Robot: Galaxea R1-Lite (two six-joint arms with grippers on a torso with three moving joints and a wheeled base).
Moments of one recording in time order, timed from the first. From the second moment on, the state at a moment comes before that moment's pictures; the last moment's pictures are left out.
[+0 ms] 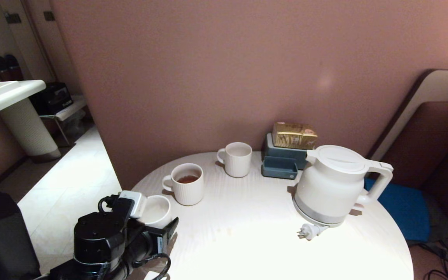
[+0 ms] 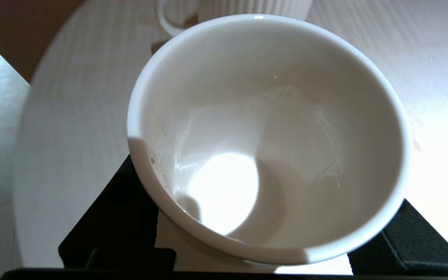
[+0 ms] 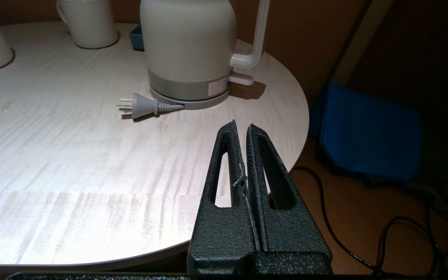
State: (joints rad) left arm -0.59 1.91 -0.18 -1.42 0.30 -0.16; right arm 0.00 0.00 0.00 0.00 -0.01 -0.01
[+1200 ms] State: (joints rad) left arm -0.67 2.08 -0.18 -1.51 0.35 -0.13; right arm 0.00 0.00 0.00 0.00 -0.01 -0.01
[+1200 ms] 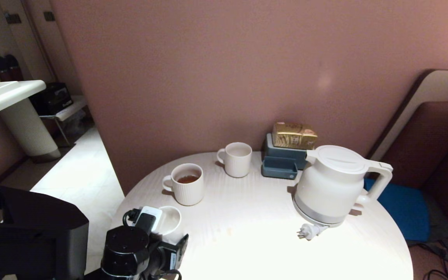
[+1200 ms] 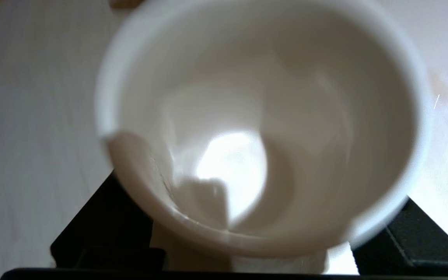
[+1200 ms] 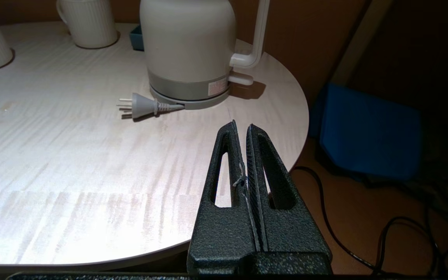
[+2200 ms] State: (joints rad) left arm -0.66 1.95 -0.03 -1.52 0.37 -0.15; right arm 0.00 0.00 0.00 0.00 -0.01 -0.01
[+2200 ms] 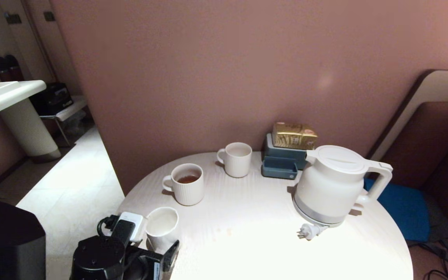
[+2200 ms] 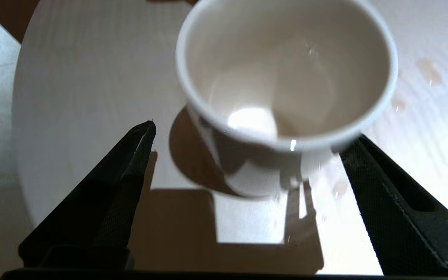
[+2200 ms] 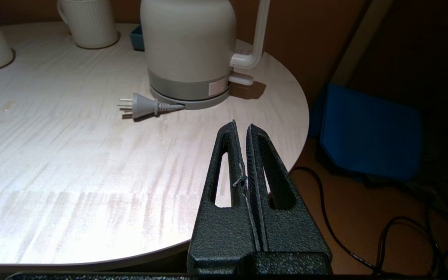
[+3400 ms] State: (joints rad) left arm -0.58 1.57 -0.03 -1.31 0.38 -0.12; right arm 0.00 0.00 0.00 0.00 -0.01 0.01
